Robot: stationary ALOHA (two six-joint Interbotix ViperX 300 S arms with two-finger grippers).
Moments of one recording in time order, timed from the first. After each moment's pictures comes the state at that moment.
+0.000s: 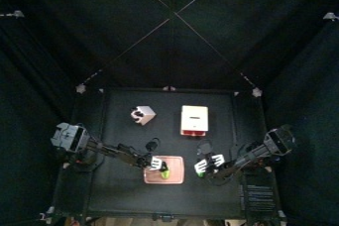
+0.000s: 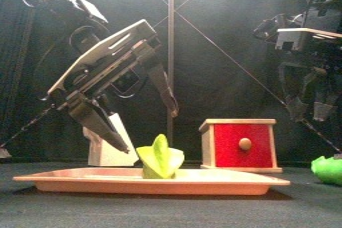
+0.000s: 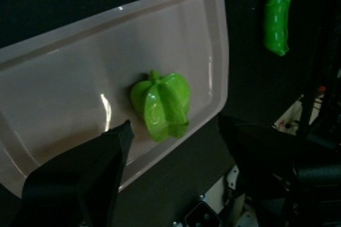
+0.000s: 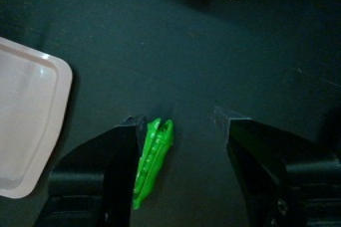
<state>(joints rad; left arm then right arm) -0.19 0.09 0.63 0.38 0.16 -1.90 0.48 -0.12 0.70 -0.61 1.13 1.96</state>
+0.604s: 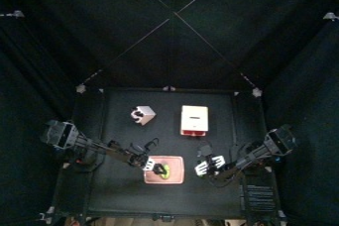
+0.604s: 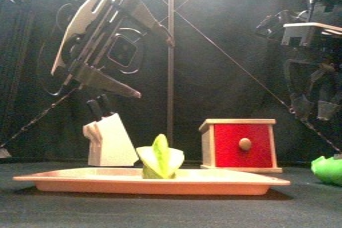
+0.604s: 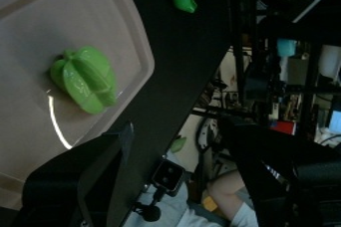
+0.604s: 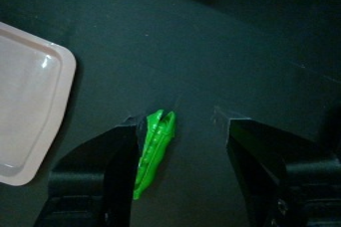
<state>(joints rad) -0.18 -0.06 0.75 0.56 -0.14 -1.91 0.51 -0.12 0.70 -0.61 1.13 1.96</state>
